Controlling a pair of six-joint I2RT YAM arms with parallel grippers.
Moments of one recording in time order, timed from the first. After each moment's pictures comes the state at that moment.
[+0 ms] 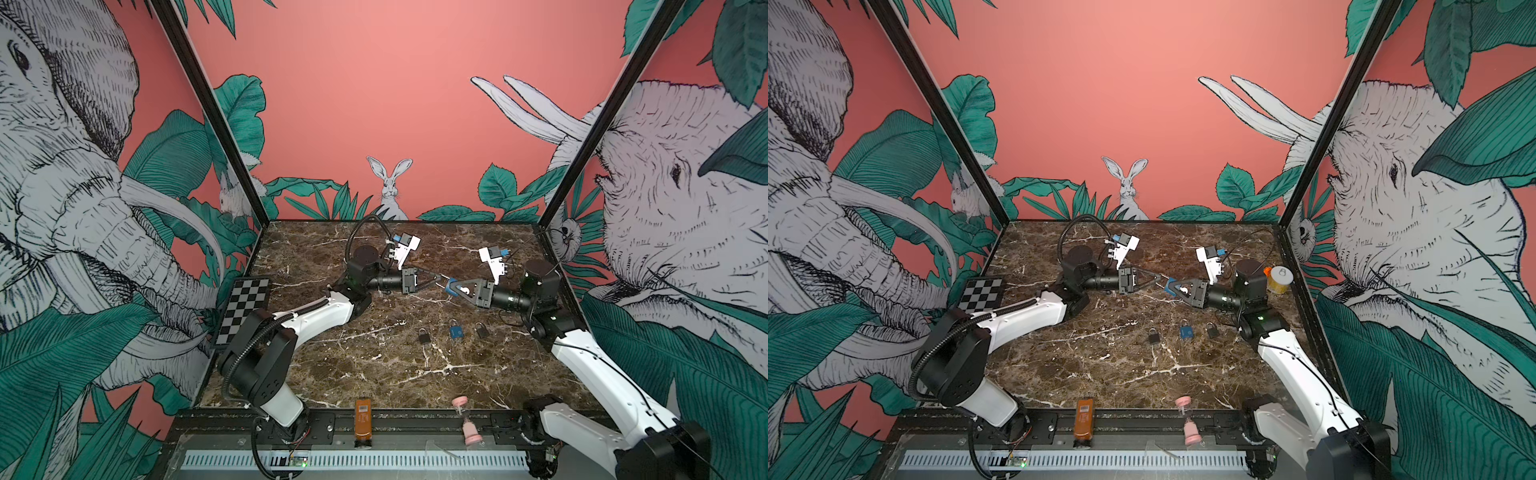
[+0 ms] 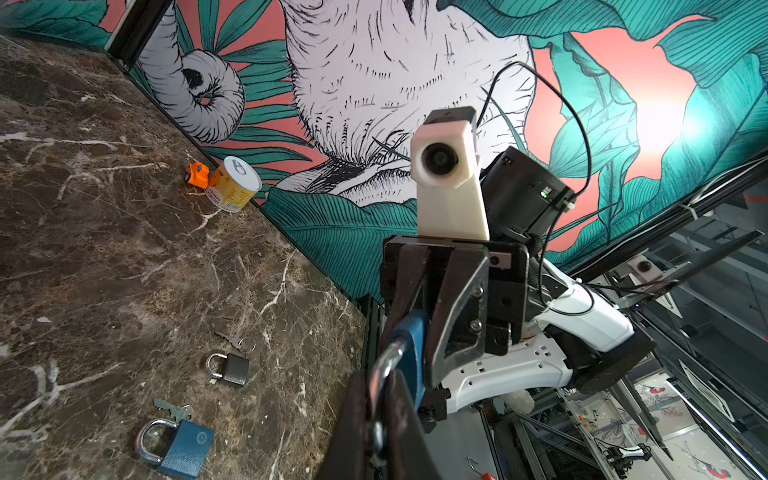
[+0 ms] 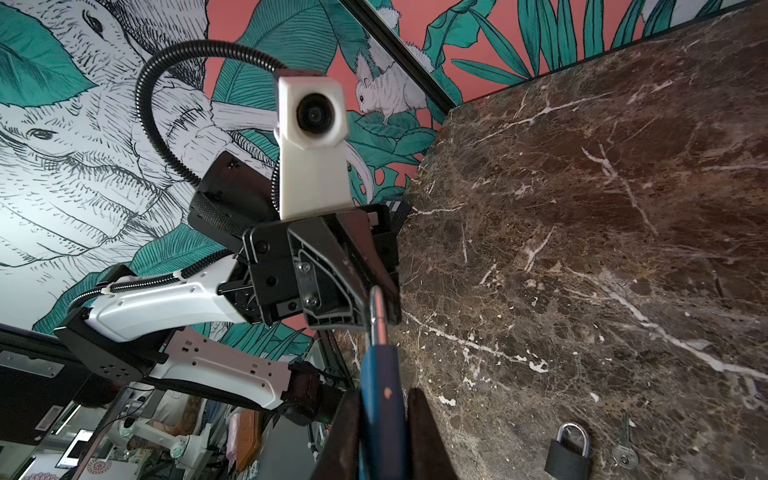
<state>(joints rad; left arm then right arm) -0.67 1.59 0.97 0.65 0.94 -0.84 0.29 1.03 0.76 -0.02 -0.90 0.64</state>
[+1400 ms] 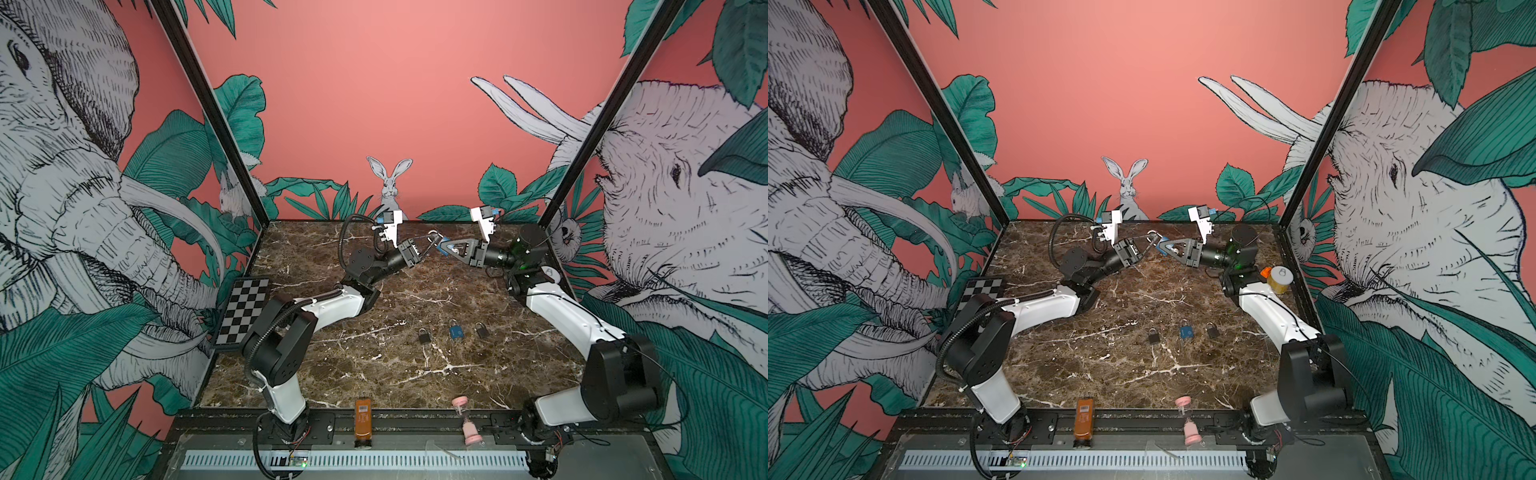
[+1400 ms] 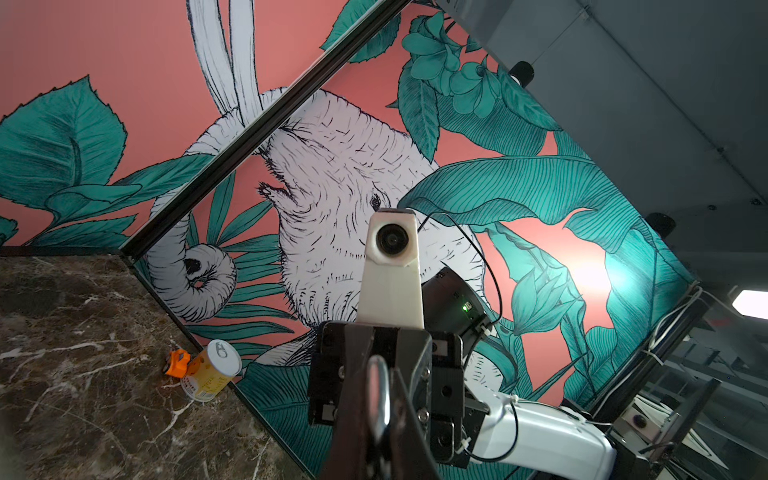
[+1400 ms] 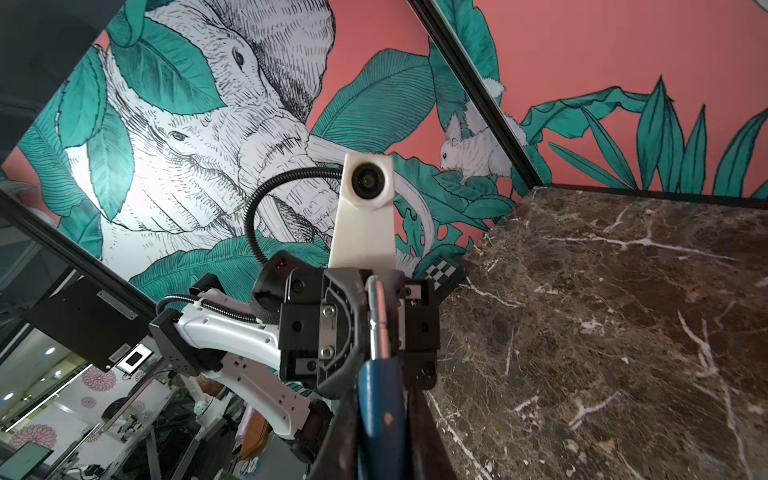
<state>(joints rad) -0.68 1.74 1.05 1.17 0.60 -1.12 0.25 1.47 1.03 0.59 -1.14 0.82</state>
